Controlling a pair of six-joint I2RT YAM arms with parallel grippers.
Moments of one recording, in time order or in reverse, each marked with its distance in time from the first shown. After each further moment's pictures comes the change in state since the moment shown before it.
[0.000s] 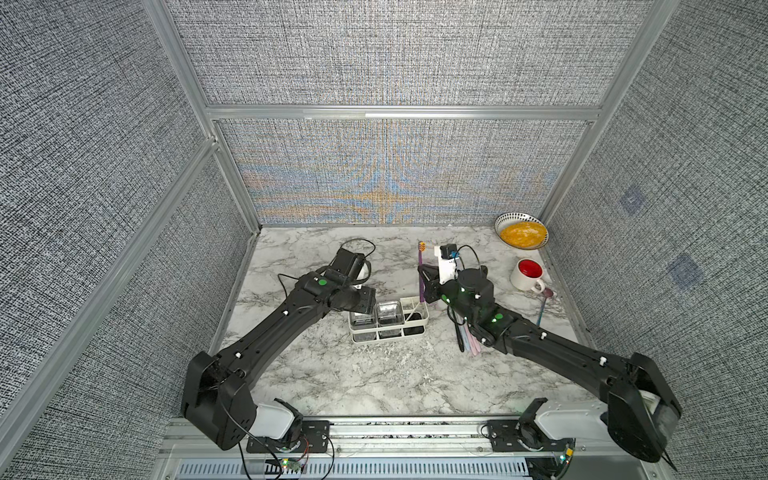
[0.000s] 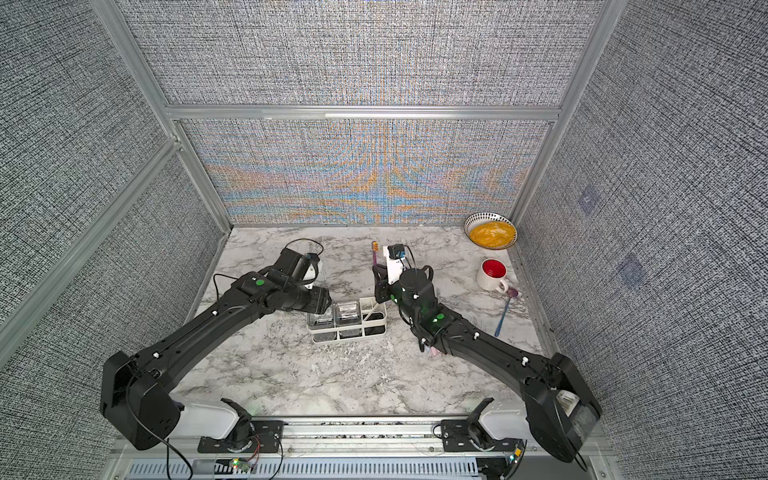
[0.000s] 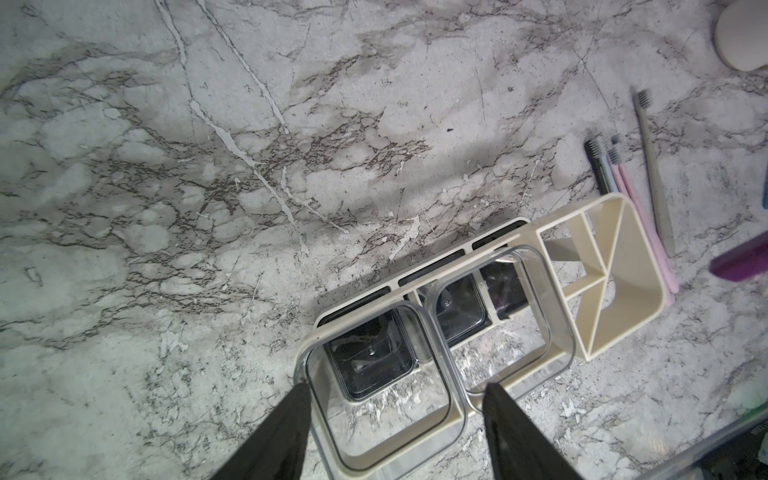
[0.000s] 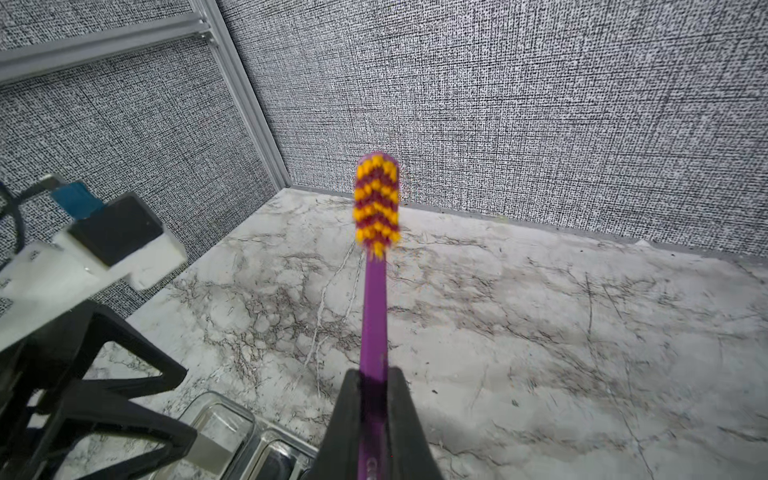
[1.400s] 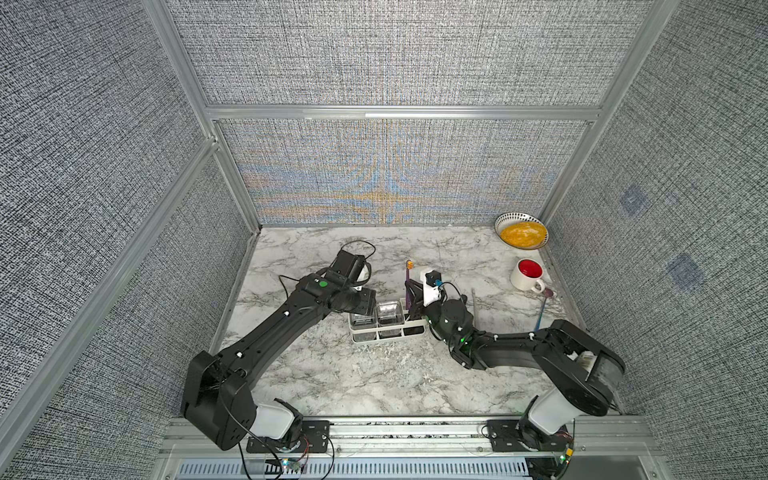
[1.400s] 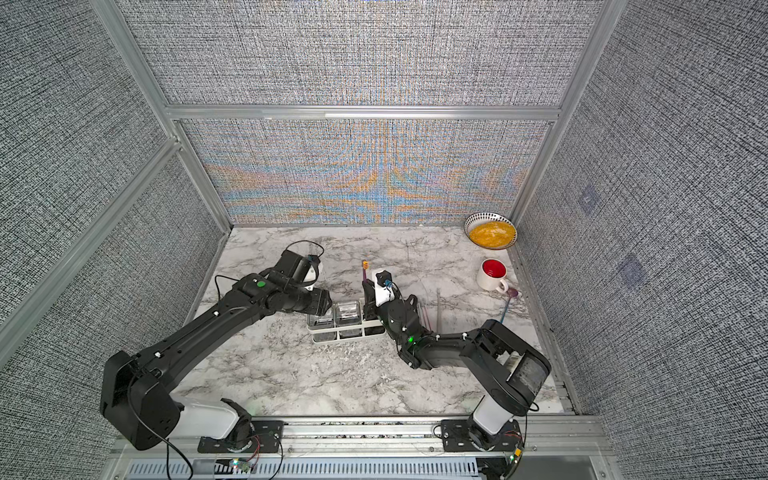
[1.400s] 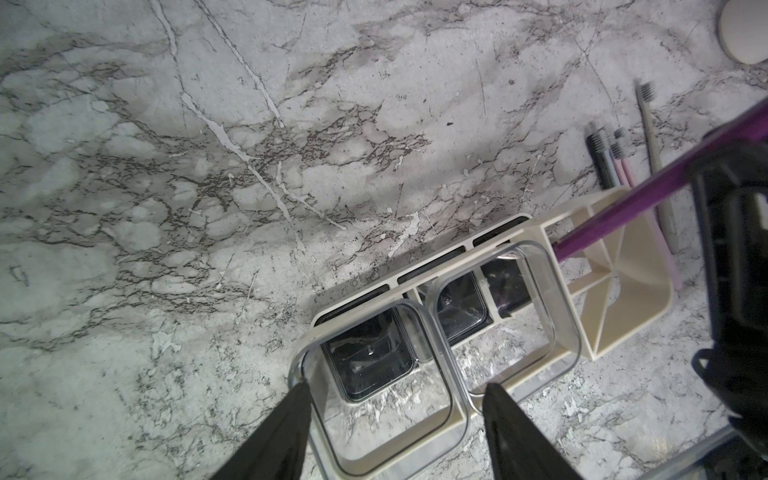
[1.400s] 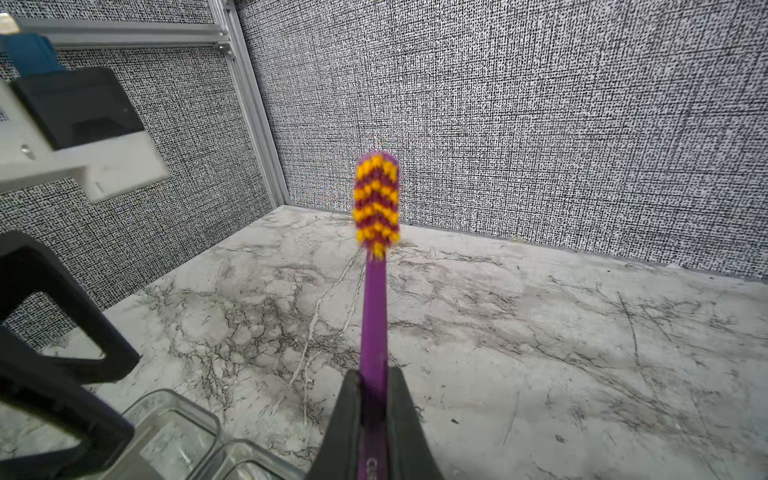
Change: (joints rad) left arm -0.001 0.002 -0.023 0.017 0.007 0.001; right arm 0.101 0.304 -0.214 0.667 0.136 -0.076
